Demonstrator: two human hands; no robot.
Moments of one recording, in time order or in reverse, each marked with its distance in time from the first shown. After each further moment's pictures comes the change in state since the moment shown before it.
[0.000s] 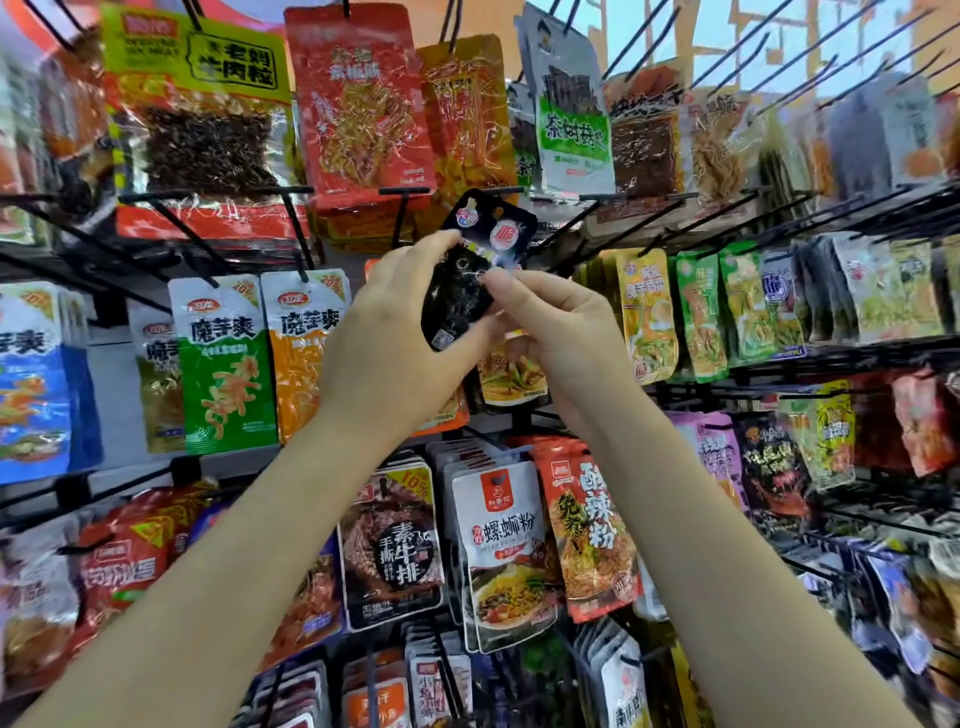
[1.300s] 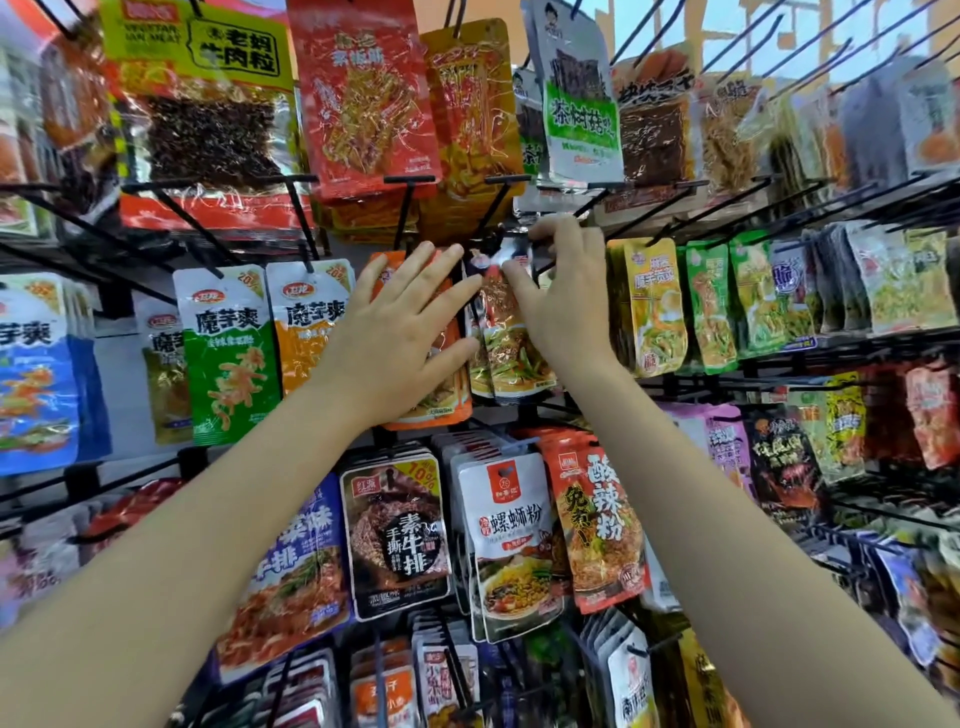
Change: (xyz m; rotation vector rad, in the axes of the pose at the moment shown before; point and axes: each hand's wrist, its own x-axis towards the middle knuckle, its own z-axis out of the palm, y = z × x) left_hand 0.017 -0.063 0.024 0.499 -0.321 0.308; right_hand 0.059 0.043 -0.010 -0.869 0.299 -0.370
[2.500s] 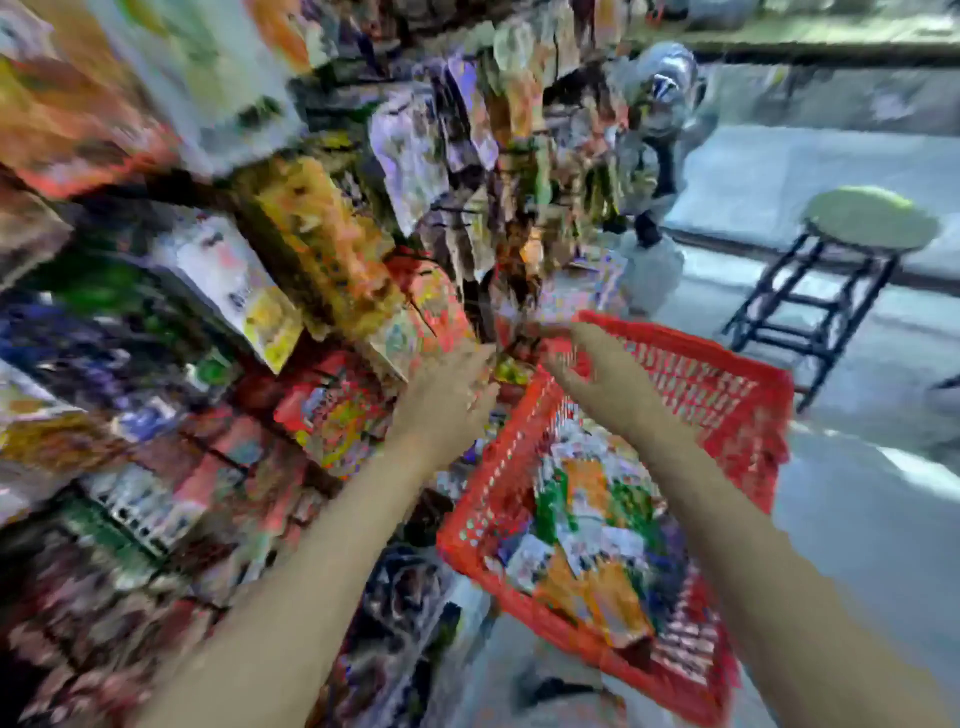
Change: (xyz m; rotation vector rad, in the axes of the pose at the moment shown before) left_hand -0.252 0.433 0.145 -1.046 -0.731 0.327; right_hand -0.457 0.096 -0.348 -0.680 -0.462 0.864
